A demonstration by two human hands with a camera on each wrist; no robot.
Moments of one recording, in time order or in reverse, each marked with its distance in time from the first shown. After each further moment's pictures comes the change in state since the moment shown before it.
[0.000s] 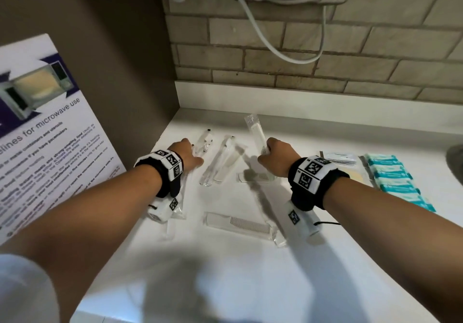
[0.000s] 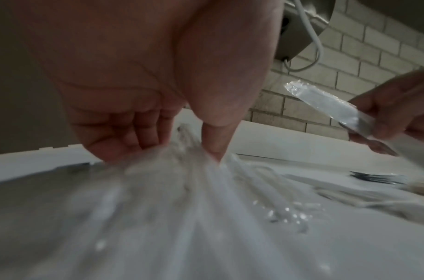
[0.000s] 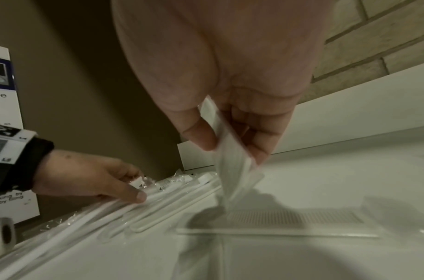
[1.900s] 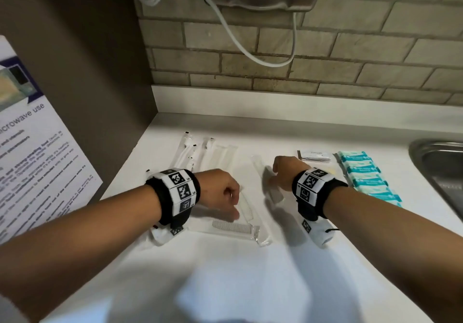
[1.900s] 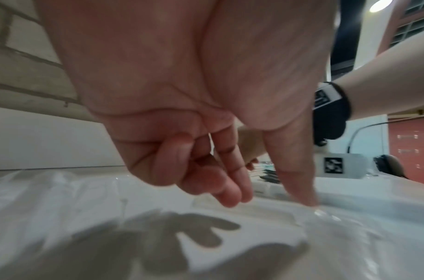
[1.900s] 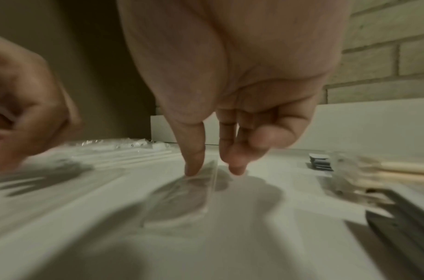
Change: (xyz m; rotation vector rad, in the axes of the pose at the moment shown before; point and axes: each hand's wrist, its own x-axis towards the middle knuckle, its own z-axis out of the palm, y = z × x) left_hand -0.106 0.077 0.020 0.128 -0.372 0.627; right_hand -0.019 0.062 -0.015 -0.381 -0.071 0.135
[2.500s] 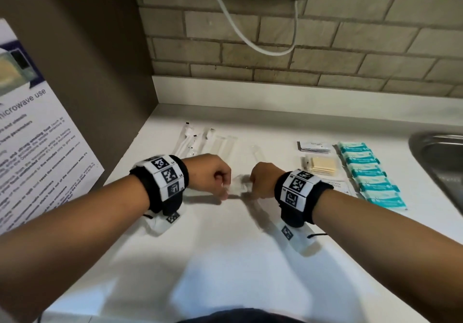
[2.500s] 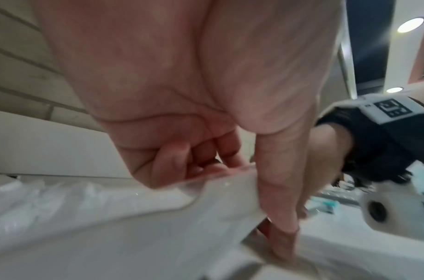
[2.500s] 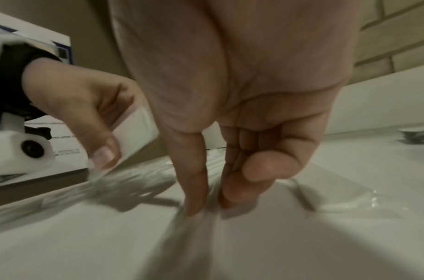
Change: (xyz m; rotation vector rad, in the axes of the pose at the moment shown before) left_hand 0.004 -0.017 -0.009 -0.013 0.020 0.096; right_hand -0.026 -0.045 0.022 -0.007 -0.229 -0.117
